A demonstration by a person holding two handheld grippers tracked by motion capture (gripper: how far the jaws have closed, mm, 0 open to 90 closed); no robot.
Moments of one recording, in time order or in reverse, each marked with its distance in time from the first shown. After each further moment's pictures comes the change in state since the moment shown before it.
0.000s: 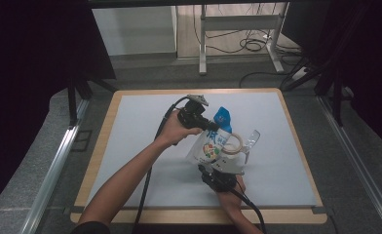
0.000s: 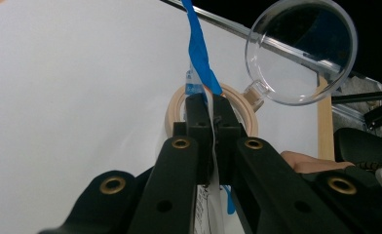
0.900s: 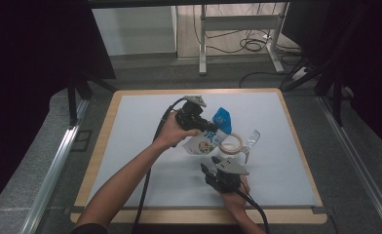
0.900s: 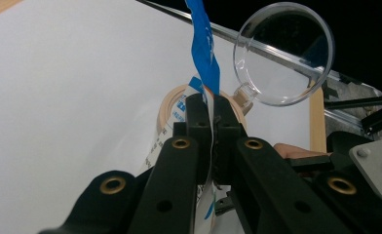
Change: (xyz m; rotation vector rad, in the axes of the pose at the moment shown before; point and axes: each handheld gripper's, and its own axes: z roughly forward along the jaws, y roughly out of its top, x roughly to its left) left arm -0.007 -0.004 -0.008 -0.027 -0.002 0.006; right arm -0.010 -0.003 -0.008 0.014 0.008 0.023
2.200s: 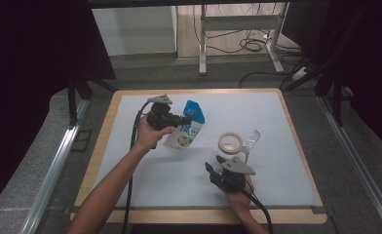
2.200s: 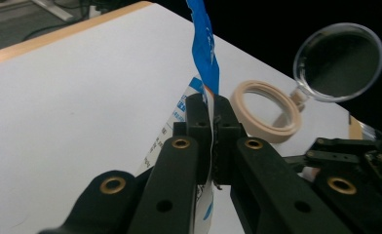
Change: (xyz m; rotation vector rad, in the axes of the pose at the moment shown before) left arm 0.037 -0.060 -0.058 -0.189 0.167 -0.142; right arm -0.012 -0.002 -0.006 -0.013 -0.008 0.027
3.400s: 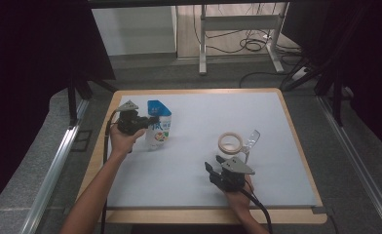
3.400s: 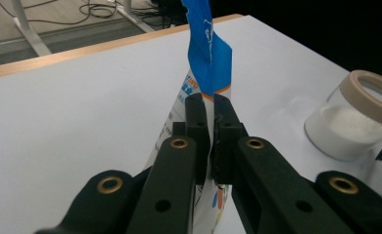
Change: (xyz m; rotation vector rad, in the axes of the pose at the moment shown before) left arm 0.048 -0.062 -0.055 -0.092 0.247 -0.075; right arm 0.001 0.000 0.001 -0.001 0.002 0.000
